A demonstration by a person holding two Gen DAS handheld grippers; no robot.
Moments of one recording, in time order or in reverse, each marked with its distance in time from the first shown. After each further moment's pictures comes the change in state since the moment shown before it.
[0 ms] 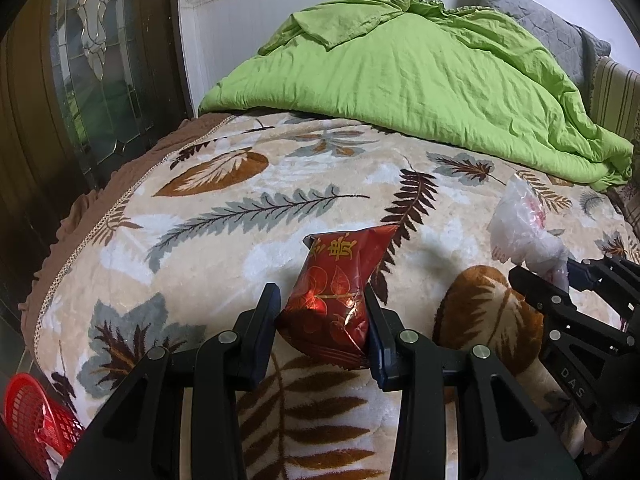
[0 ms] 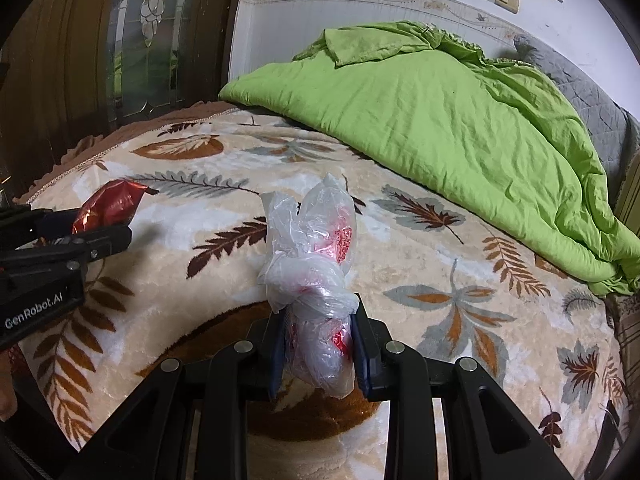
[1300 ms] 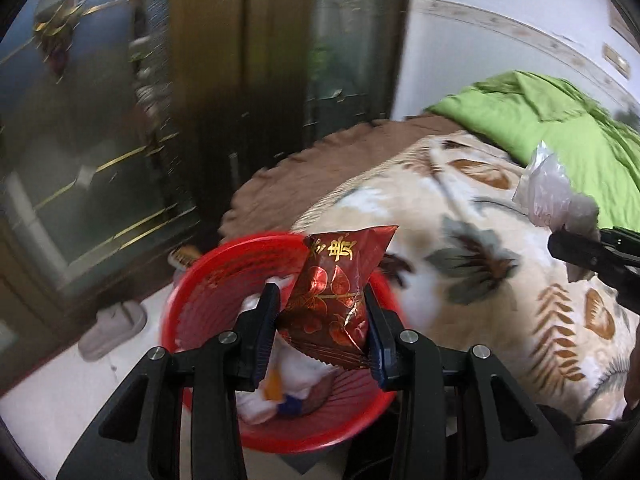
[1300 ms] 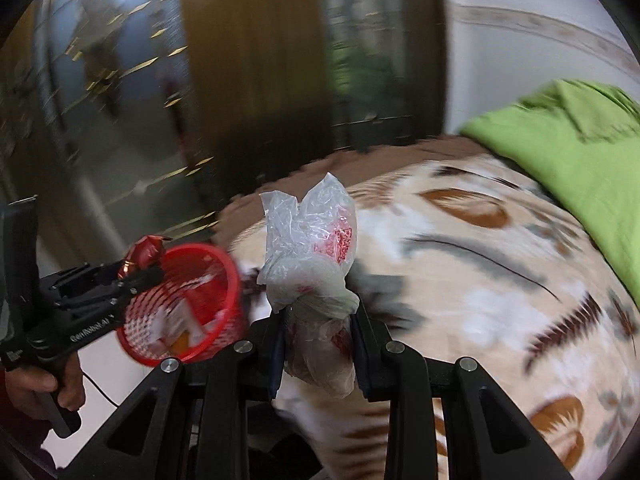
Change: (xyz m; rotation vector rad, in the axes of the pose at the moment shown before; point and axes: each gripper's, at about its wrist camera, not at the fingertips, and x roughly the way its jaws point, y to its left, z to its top) left arm -0.176 0.268 -0.150 -0.481 0.002 0.353; right arm -0.082 0.227 0.070 -0.272 -0.009 0.676
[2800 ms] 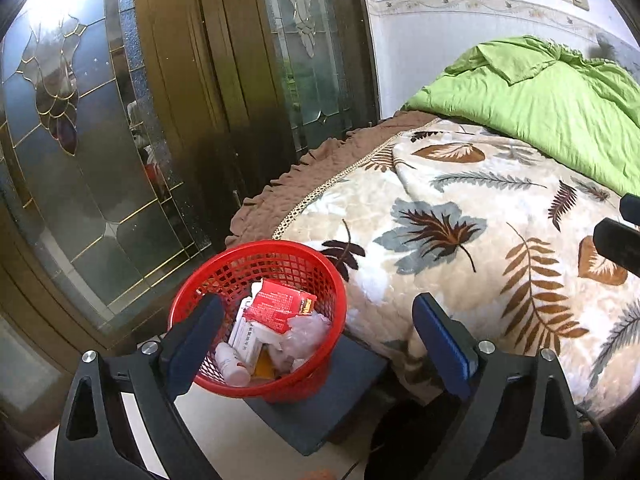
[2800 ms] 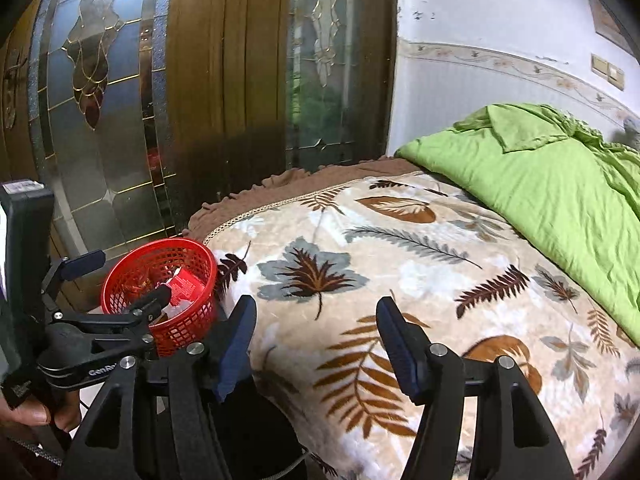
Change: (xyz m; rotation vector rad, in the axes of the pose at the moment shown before) left arm -0.058 -0.102 -0.037 0.220 -0.099 0.120; right arm -0.094 0.023 -0.060 0.052 -0.125 -0.260
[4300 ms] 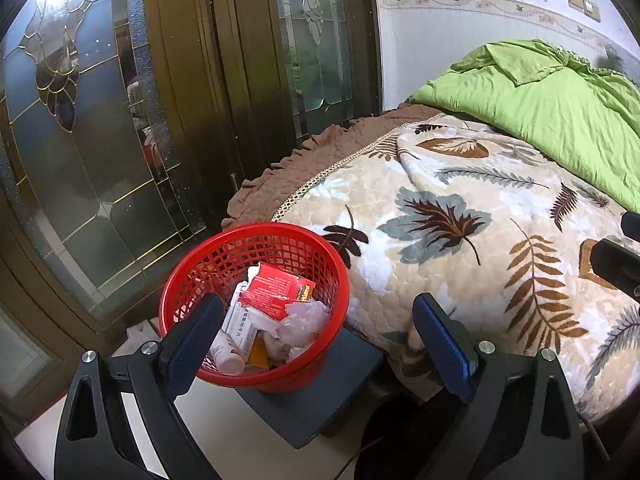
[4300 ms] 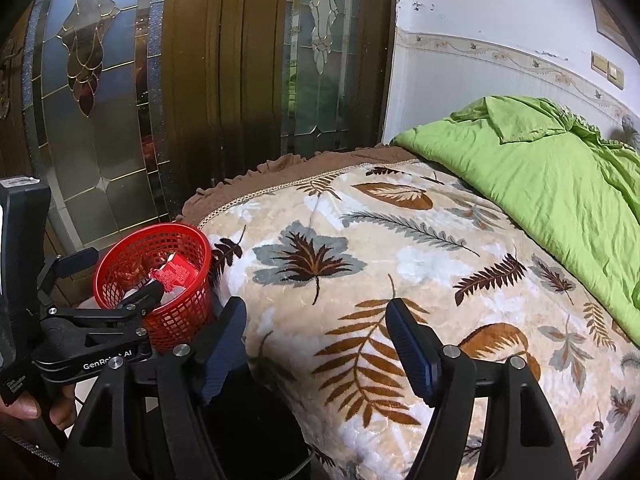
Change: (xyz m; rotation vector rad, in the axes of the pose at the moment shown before) left arm 0.012 0.010 -0.008 -0.042 0.034 -0.019; right arm 0.008 0.005 -0.008 -0.001 0.045 -0.022
